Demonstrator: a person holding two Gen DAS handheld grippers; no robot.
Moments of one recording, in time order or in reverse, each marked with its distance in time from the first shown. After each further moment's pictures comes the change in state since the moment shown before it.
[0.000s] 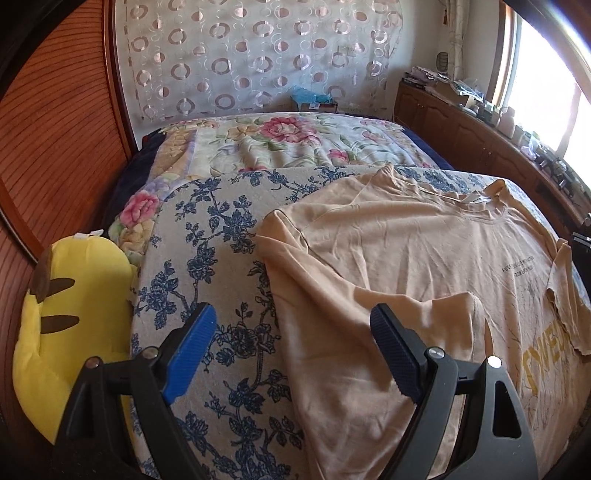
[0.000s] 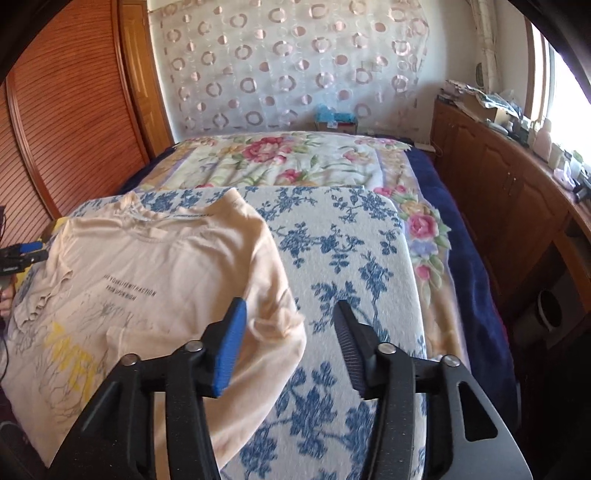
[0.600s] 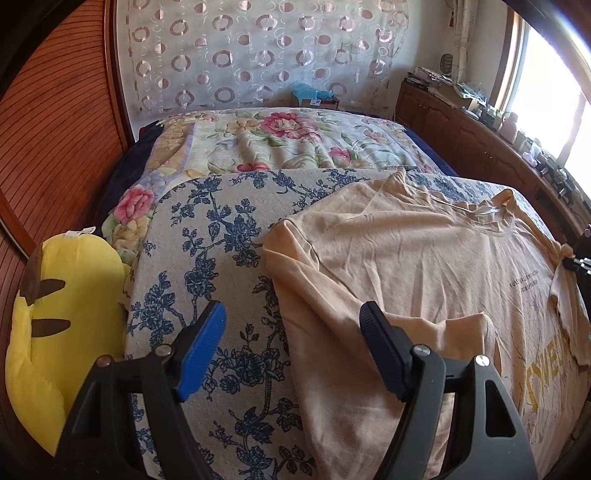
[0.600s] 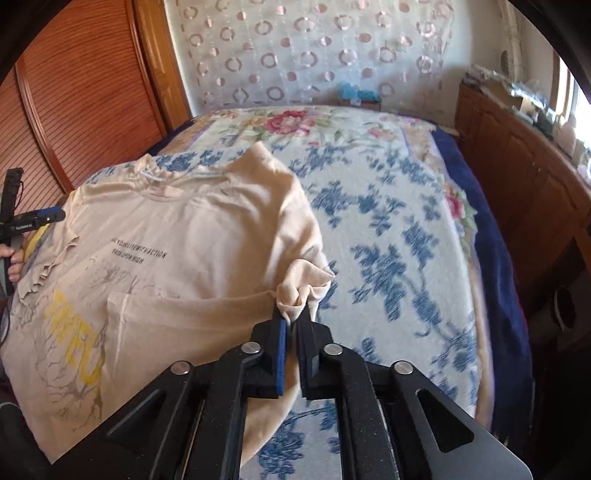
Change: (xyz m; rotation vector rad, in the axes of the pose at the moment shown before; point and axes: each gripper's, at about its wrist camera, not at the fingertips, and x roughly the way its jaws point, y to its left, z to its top) left arm 0.016 0.011 0.013 -0.023 0.022 -0.006; right arm 0.027 0.010 -0.014 -0.045 0.073 0.049
